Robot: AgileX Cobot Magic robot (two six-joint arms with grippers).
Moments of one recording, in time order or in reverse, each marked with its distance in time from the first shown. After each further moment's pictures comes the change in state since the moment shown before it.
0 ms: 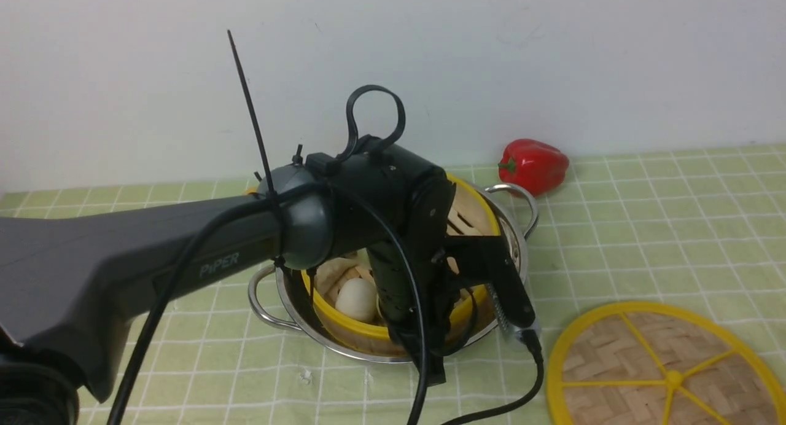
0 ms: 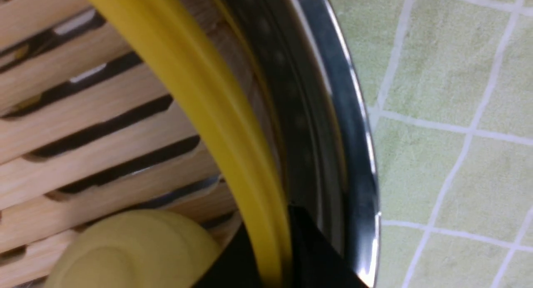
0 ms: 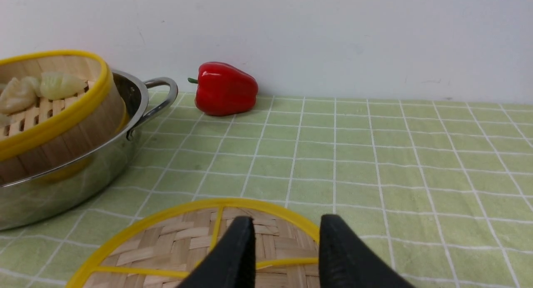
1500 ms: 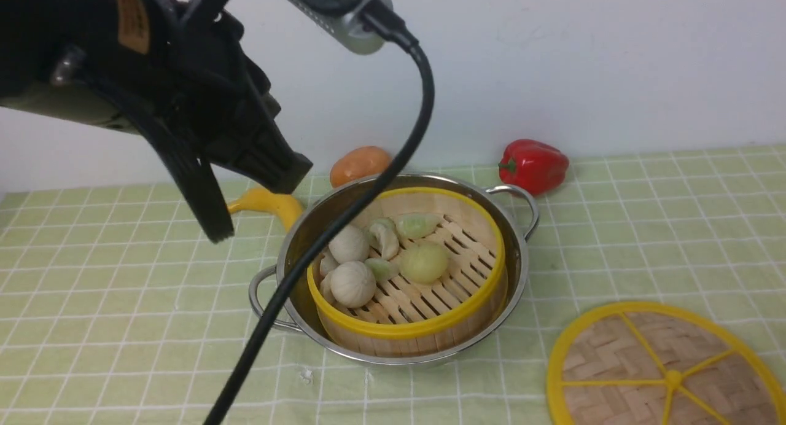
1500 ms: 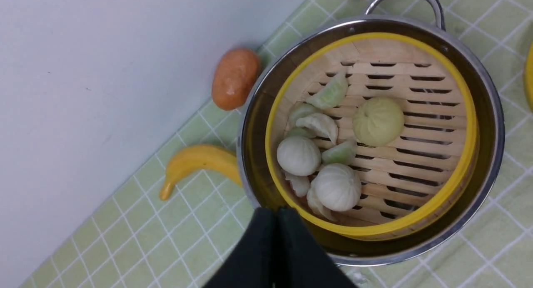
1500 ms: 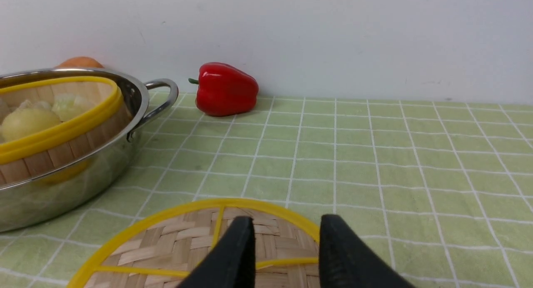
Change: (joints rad) right arm 0.000 0.000 0.000 0.000 0.000 0.000; left arm 0.001 -0.709 -0.010 0.333 0.112 -0.603
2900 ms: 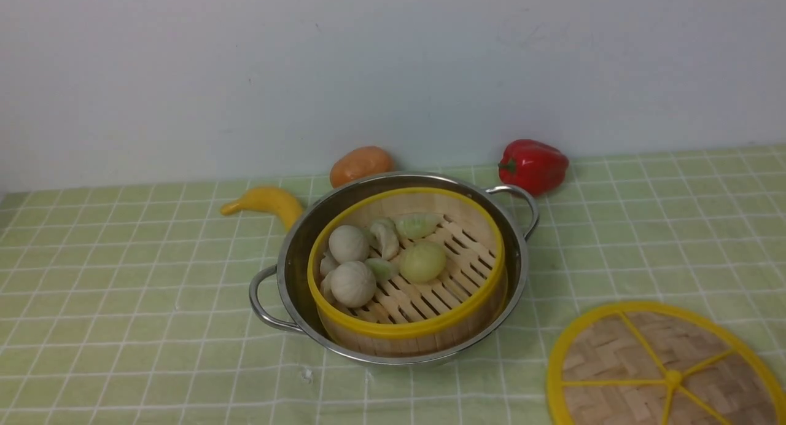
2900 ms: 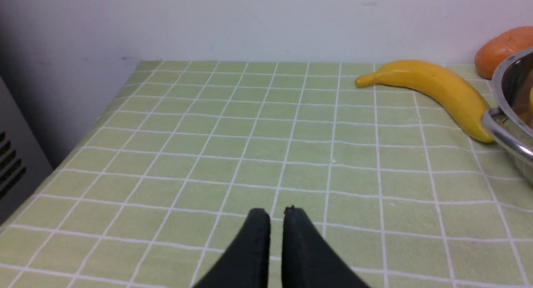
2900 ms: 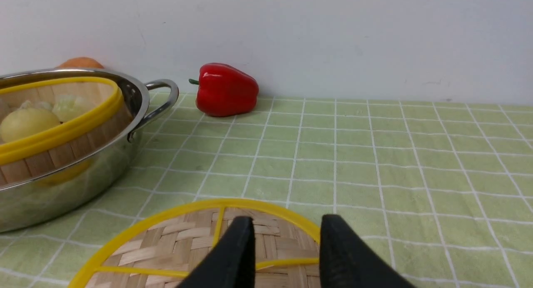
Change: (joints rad) right arm 0.000 0.000 0.000 0.000 -0.001 0.000; left arm 0.895 -1.275 1.468 -0.367 -0.756 -0.015
